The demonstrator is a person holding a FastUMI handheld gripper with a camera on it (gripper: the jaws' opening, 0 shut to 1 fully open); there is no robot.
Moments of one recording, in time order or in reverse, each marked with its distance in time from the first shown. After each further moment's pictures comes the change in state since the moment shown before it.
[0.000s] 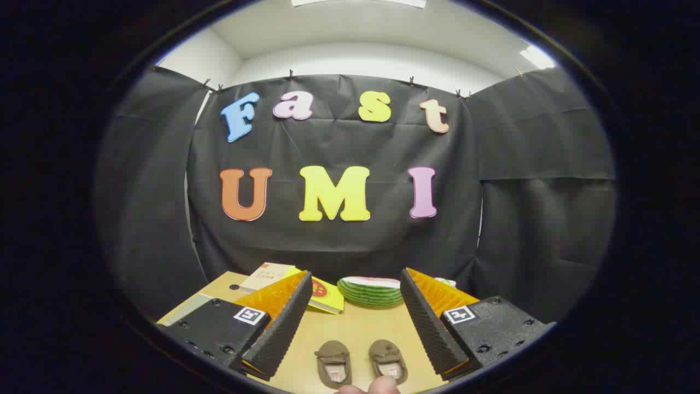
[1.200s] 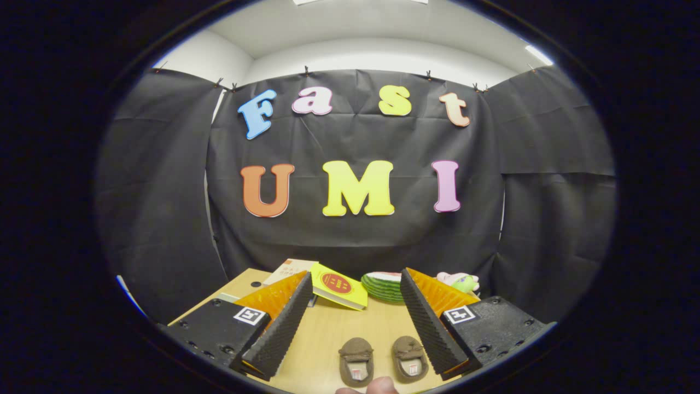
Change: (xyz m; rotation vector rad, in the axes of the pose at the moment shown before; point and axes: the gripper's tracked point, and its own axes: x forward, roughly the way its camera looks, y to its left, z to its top) arm -0.001 0.049 -0.004 0.005 0.037 0.110
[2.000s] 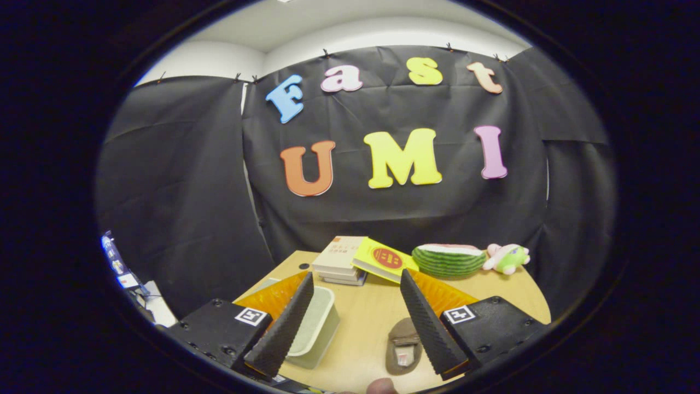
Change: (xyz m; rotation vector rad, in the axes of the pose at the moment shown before) arm 0.002 0.076 -0.058 0.088 0.174 0.266
